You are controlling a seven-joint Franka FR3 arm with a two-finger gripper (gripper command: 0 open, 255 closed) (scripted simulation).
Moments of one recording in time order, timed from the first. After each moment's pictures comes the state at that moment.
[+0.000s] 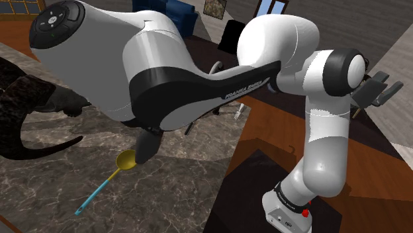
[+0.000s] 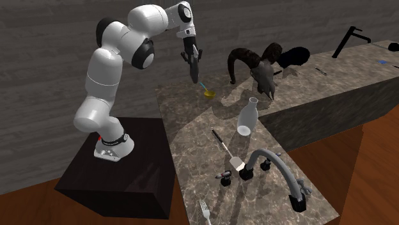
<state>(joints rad) 0.10 0.56 1.16 -1.50 -0.86 1.30 2.44</state>
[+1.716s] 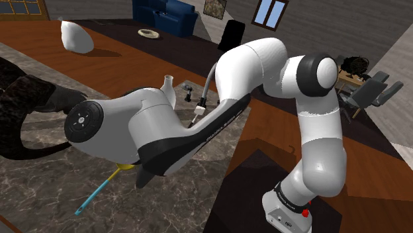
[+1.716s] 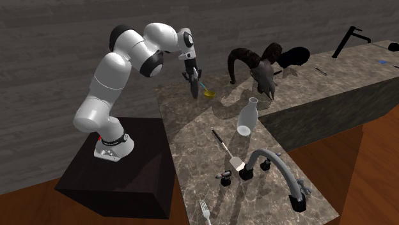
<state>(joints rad) 0.10 0.68 1.08 -1.70 -0.95 1.52 2.59</state>
